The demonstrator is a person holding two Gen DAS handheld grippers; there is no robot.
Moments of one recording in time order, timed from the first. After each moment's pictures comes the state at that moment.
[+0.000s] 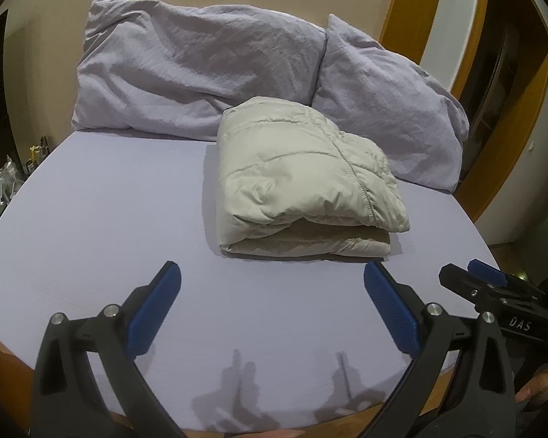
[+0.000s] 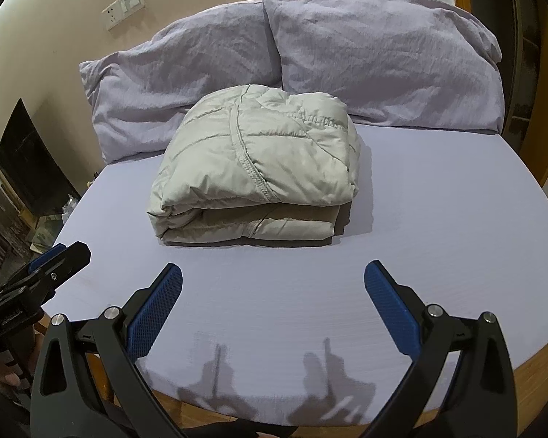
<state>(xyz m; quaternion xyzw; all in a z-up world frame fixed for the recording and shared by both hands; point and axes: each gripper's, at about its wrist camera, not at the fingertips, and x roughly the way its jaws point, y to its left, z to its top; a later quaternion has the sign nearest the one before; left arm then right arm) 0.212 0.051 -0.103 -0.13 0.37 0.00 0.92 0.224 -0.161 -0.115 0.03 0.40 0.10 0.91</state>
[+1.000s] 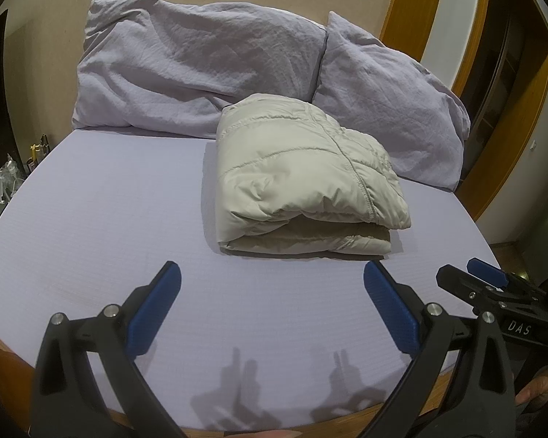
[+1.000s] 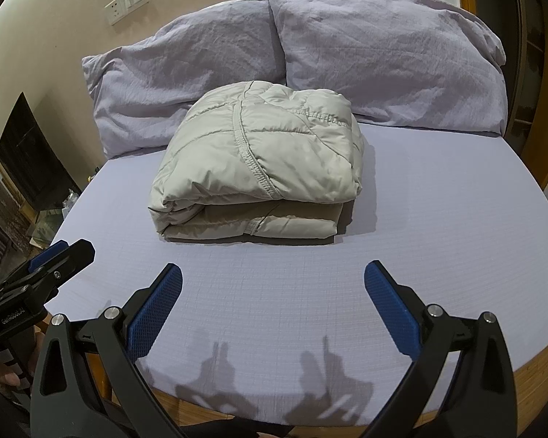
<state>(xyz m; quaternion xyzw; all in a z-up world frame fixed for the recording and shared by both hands) 0.212 0.049 -0.105 -0.13 0.37 0.00 0.92 0.224 -0.157 -0.115 0.02 0.40 0.10 0.91</state>
